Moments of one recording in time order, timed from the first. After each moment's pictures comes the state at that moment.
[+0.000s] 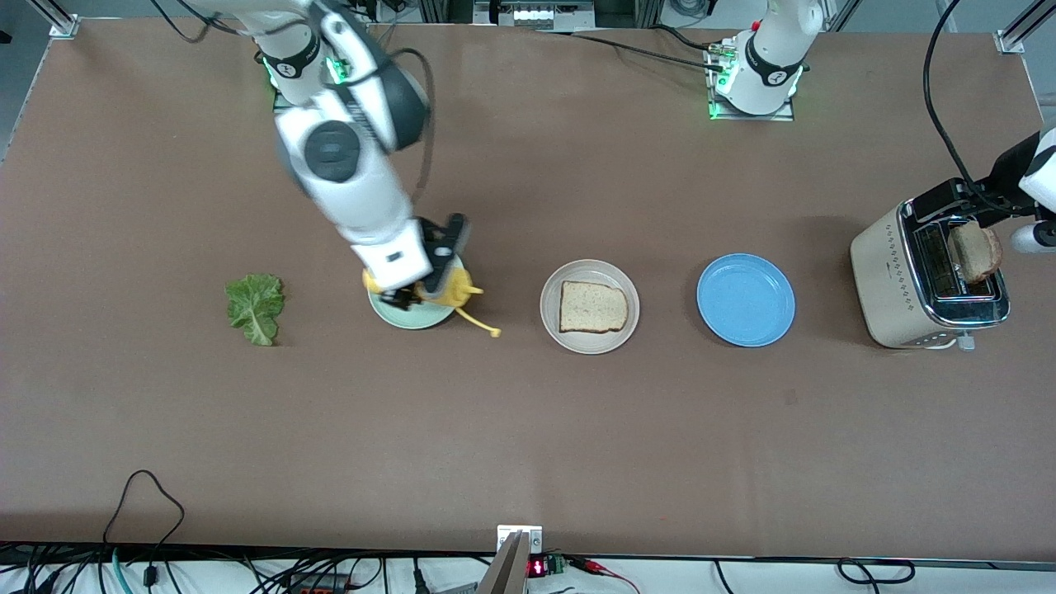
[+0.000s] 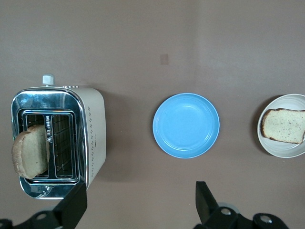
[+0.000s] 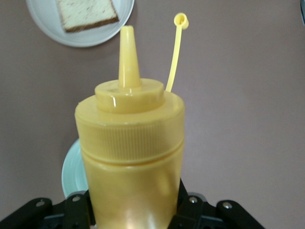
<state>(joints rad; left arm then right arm) 0.15 0.03 -0.09 -1.63 -0.02 1.61 -0.02 0.22 0.32 0.27 -1.75 -0.01 2.15 -0.81</state>
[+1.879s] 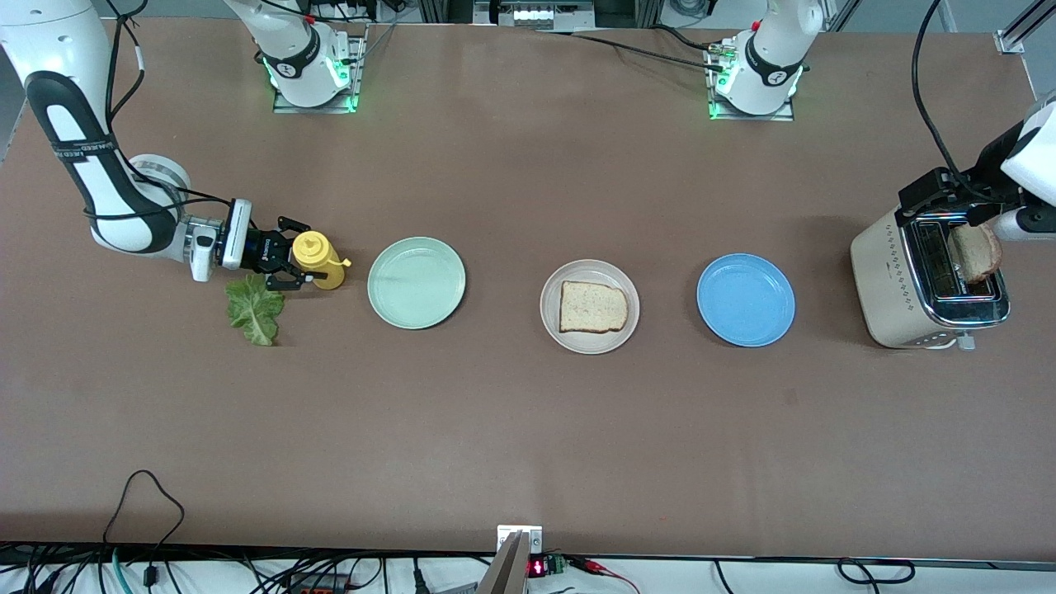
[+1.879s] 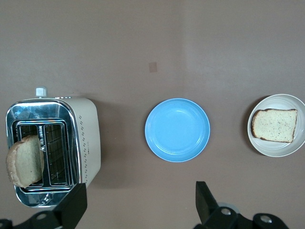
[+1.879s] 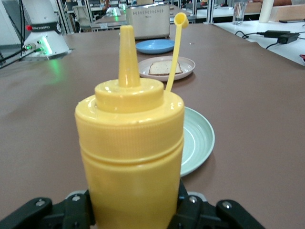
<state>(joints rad) 0.14 0.01 -0.13 -1.63 -0.02 1.63 -0.02 -0.43 0.45 0.27 -2.24 1.13 1.98 -2.54</state>
